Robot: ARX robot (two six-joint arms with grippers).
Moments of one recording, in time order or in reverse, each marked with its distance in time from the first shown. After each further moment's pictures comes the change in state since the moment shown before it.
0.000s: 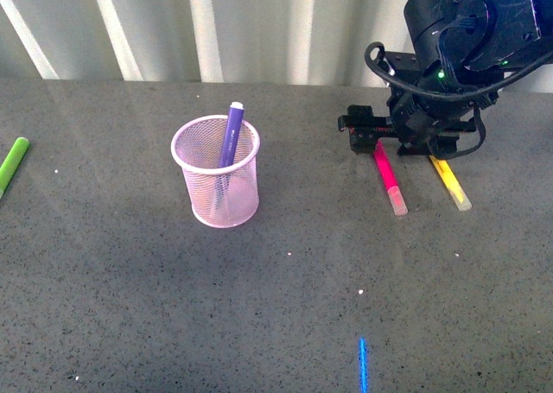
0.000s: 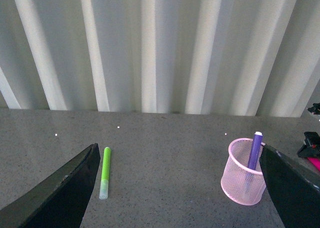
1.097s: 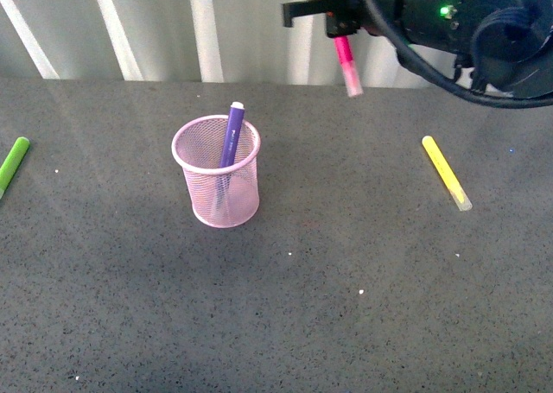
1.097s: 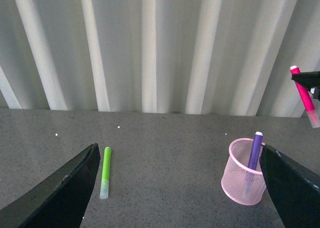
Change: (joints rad) left arm 0.000 0.000 0.000 0.000 0.000 0.000; right arm 0.146 -0.306 -0.418 0.983 -0.003 -0.175
